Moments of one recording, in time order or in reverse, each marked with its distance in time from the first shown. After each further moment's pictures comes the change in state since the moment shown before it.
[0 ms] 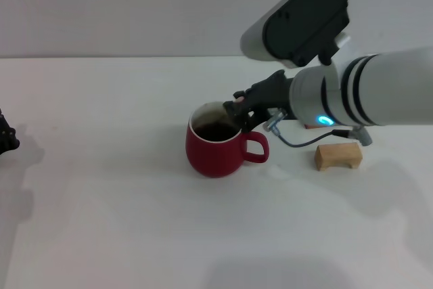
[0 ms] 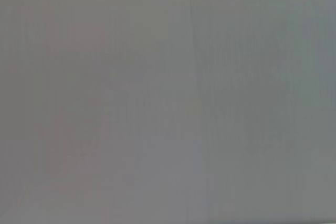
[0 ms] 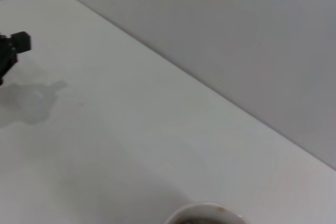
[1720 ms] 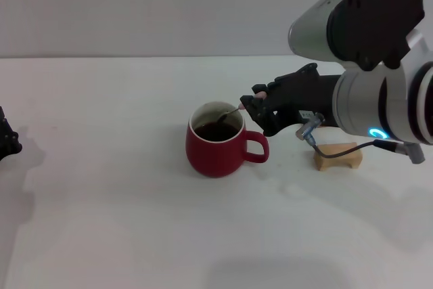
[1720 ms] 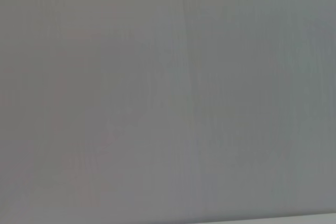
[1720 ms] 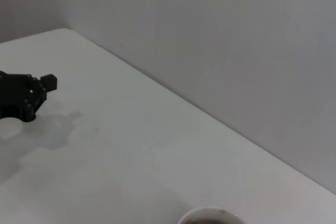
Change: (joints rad) left arm 0.003 -0.002 0.011 0.006 0.008 -0.005 0.000; right arm -0.220 0.002 -0.004 0.391 -0.042 0.155 0.007
